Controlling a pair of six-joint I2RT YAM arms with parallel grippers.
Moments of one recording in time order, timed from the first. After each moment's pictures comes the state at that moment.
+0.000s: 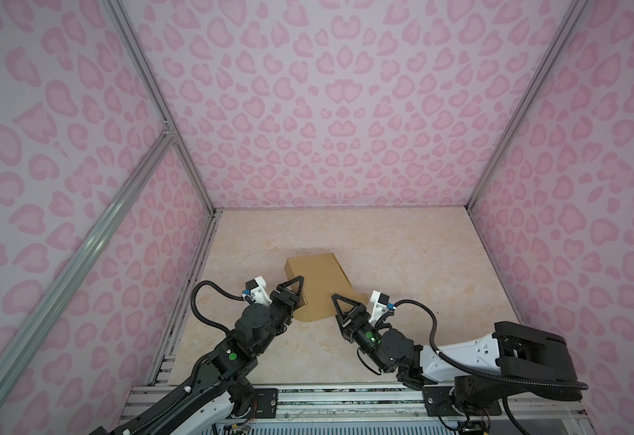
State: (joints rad) left arm -0.74 0.61 0.35 0.12 -0.23 -1.50; right arm 1.31 1.46 0.44 1.09 0.59 1.49
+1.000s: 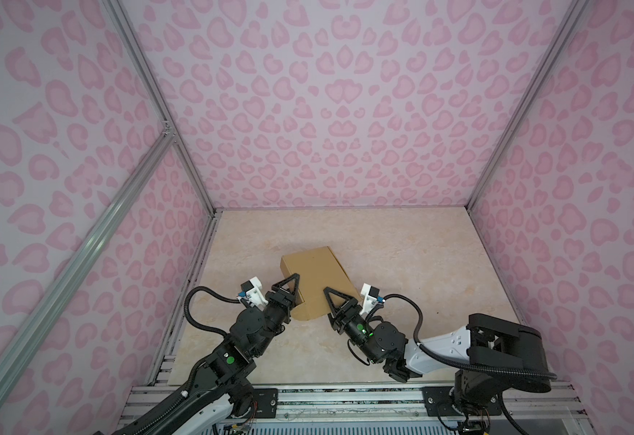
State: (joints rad) left arm -0.75 0.57 0.33 0.18 -0.27 -1.52; right arm 1.25 1.60 0.51 1.25 0.52 1.49
